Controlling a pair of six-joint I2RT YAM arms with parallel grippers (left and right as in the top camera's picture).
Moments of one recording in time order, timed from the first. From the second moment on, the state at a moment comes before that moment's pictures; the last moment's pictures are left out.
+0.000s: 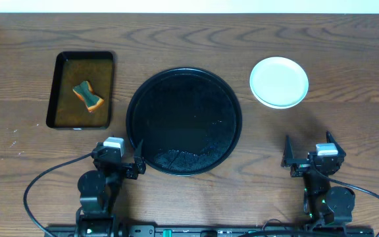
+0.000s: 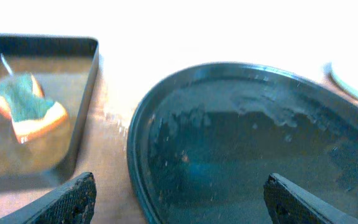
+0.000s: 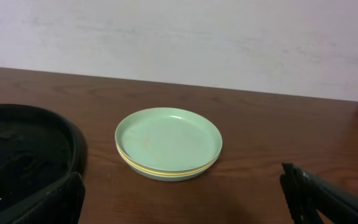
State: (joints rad) left arm 0.01 0.24 0.02 -0.09 0.22 -0.05; right arm 0.03 0.01 0.01 -0.07 -0.03 -0.08
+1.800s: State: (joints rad) left arm -0.03 0.01 0.02 -0.13 -0.01 -0.09; right arm 0.03 0.01 0.01 -0.07 -0.03 -0.08
